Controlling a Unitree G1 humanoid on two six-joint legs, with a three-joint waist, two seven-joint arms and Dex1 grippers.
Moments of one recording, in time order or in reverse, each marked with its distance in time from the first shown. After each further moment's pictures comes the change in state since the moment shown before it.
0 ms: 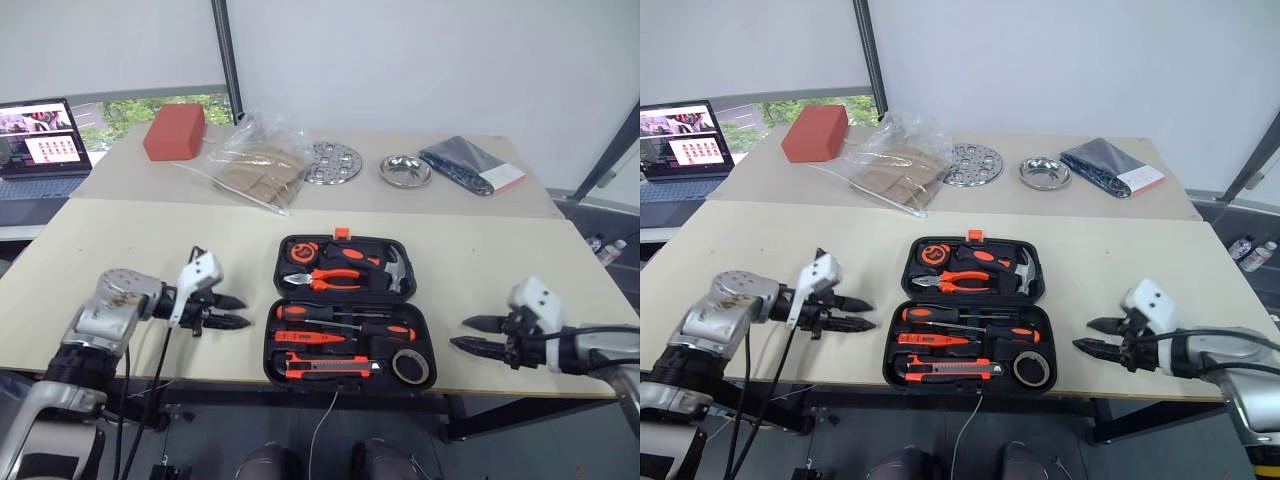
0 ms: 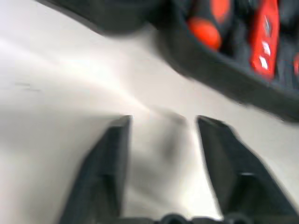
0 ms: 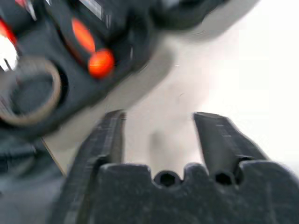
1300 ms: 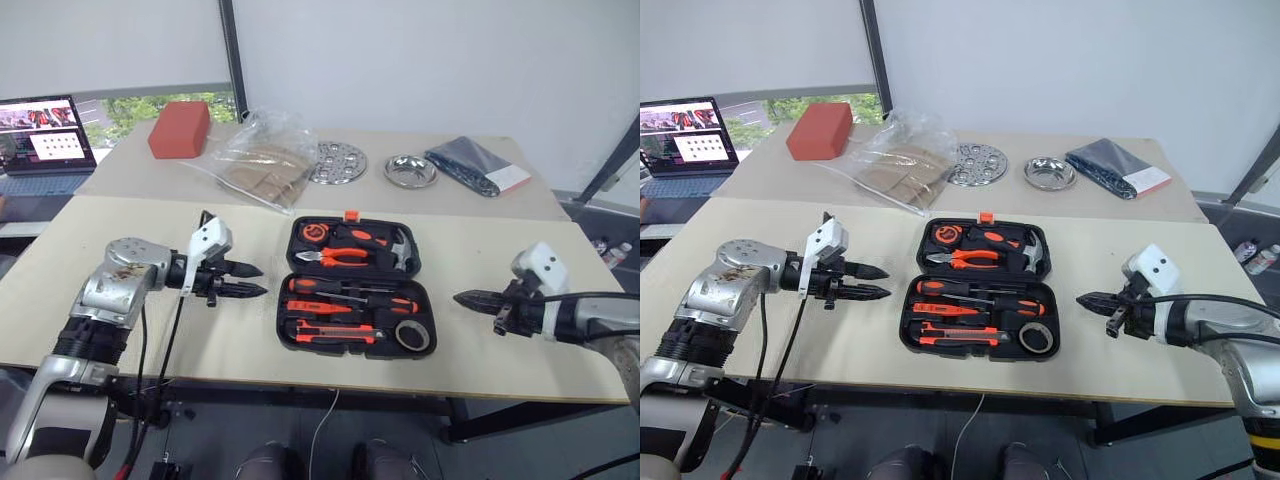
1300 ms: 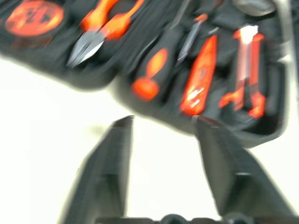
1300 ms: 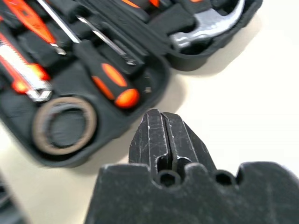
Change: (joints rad) left arm -0.074 -0.020 -0.050 0.047 -0.012 -0.150 -0.003; right arm -0.145 -0.016 0.125 0.126 -0.073 -0.066 -0.090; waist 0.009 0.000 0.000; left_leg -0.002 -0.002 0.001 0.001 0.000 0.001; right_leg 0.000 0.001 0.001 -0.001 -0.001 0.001
